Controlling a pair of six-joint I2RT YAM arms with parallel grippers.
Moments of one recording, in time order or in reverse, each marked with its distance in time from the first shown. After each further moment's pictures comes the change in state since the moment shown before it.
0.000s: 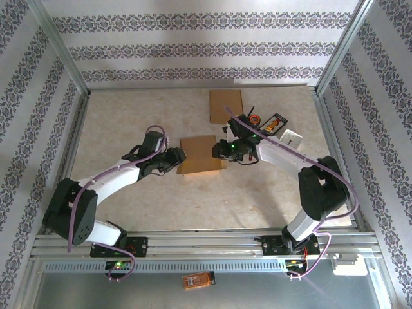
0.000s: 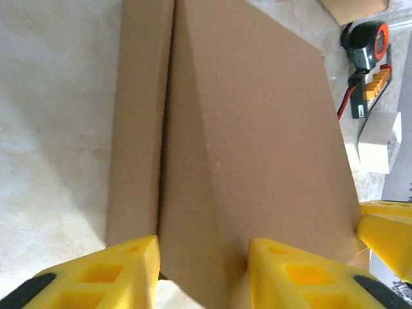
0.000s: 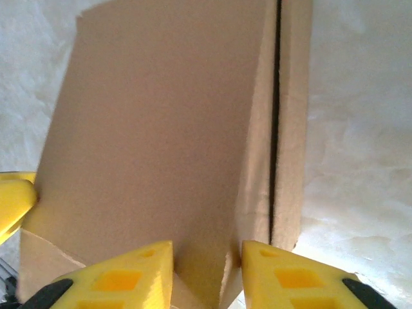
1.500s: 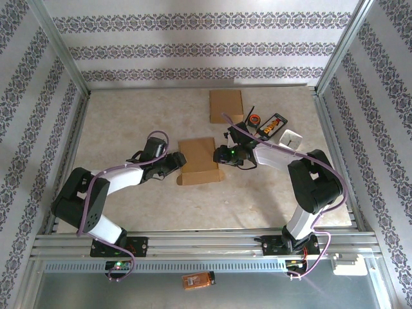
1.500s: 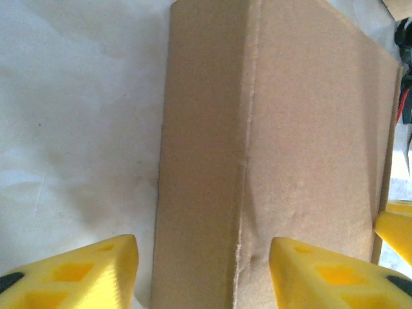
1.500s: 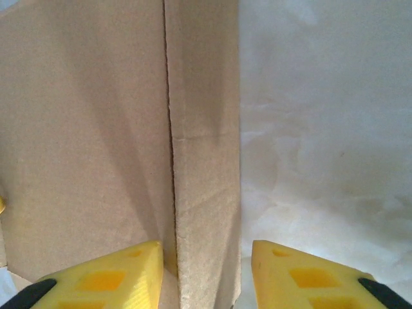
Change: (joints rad) left arm 0.026 0.097 -0.096 0.186 -0.023 0.058; right arm -0.023 0.065 -0.095 0.157 0.043 -0.005
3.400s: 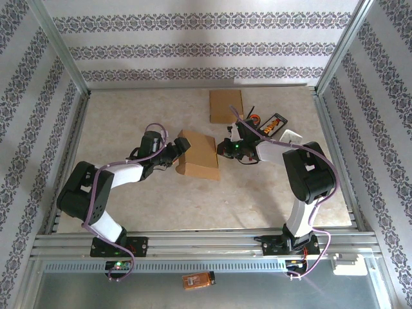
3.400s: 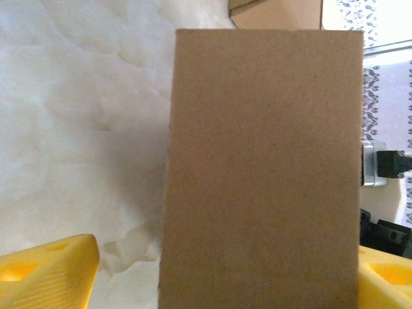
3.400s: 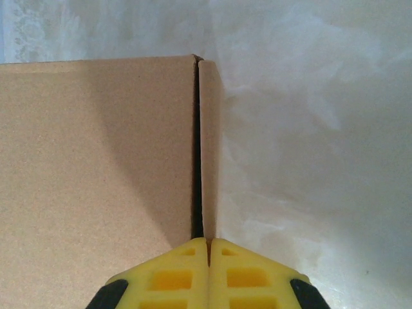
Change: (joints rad) left arm 0.053 0.093 0.011 0.332 0.138 -0.143; right arm -0.104 0.109 -0.032 0.292 -0.203 0.032
